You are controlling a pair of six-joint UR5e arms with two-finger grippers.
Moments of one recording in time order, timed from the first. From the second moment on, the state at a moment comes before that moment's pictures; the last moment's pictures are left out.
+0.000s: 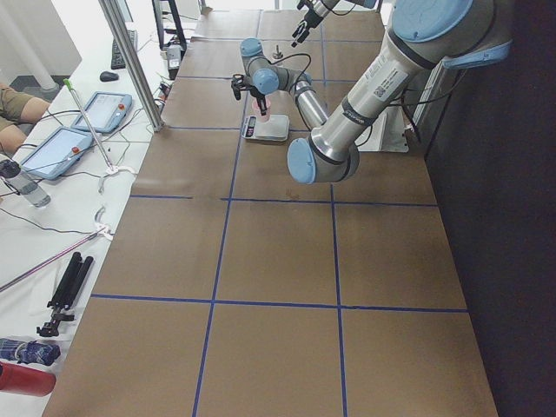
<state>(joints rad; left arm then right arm) -0.66 -2.44 -1.47 -1.60 -2.15 -1.39 0.30 -1.85 2.42 -1.24 1.09 1.37</state>
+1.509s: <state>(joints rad) -0.67 -2.42 -1.61 -1.49 -2.12 -1.35 0.18 -1.86 2.33 -1.23 0.92 1.45</state>
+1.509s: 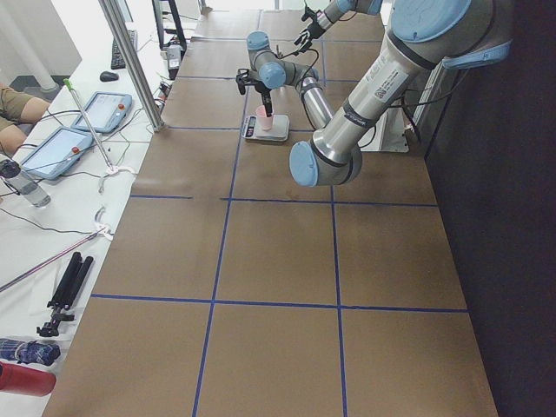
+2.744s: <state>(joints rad) -0.84 -2.19 -1.99 -1.35 -2.13 -1.06 0.13 -1.78 2.00 -0.92 0.65 1.43</state>
